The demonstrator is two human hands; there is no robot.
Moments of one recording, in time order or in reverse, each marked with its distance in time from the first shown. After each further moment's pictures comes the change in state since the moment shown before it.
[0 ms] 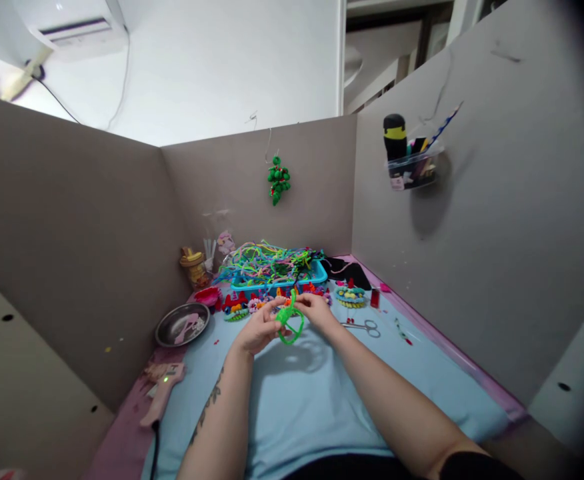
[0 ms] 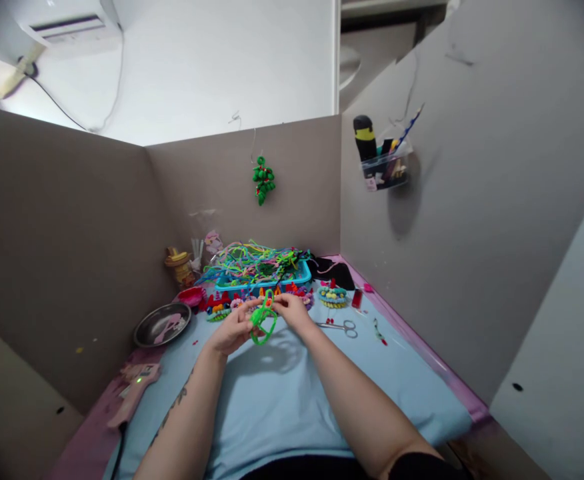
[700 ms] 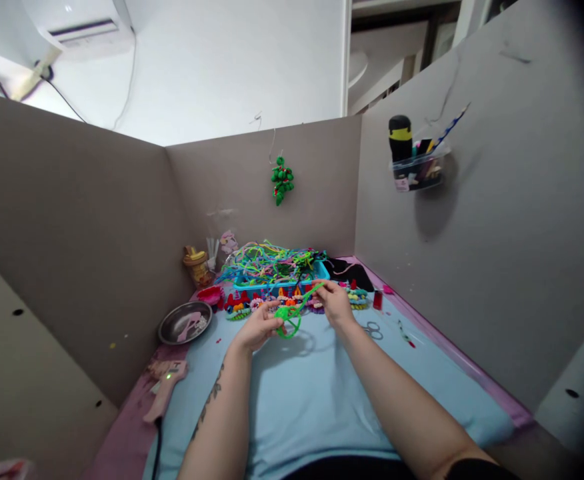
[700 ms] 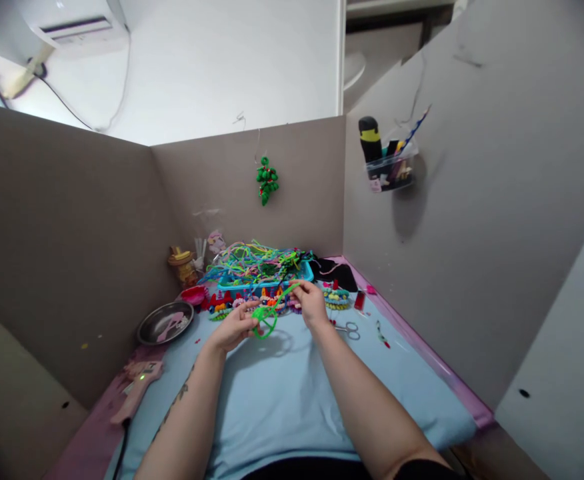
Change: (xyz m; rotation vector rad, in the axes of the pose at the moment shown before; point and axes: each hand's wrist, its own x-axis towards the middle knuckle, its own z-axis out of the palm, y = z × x) left_hand 0.003 -0.004 -0.016 0.199 0.207 -0.087; right_hand 0.005 -0.010 -0.023 0.294 0.301 0.064
